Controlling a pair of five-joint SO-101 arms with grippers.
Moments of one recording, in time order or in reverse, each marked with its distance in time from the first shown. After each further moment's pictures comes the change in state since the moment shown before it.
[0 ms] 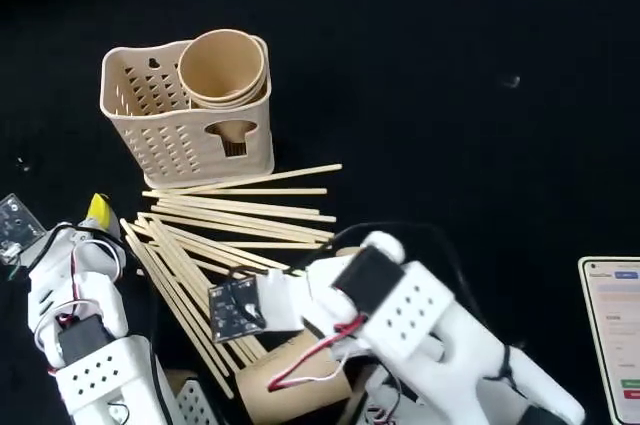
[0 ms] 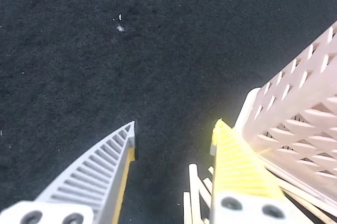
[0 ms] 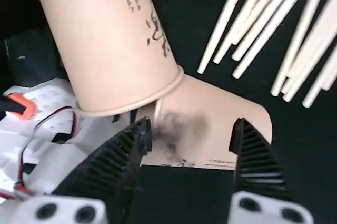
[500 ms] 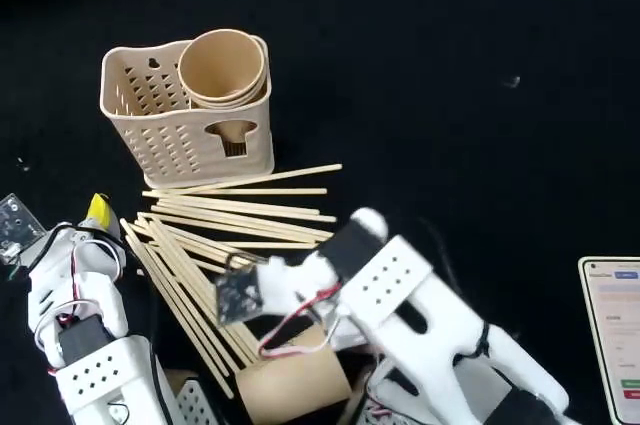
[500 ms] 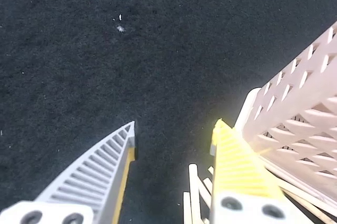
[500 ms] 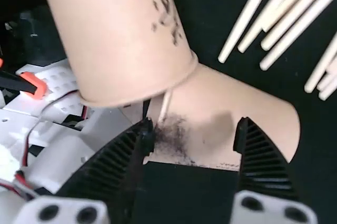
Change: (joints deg) left arm 0.0 0.0 0.0 0.0 0.0; right arm 6.9 7.8 0.0 -0.1 6.7
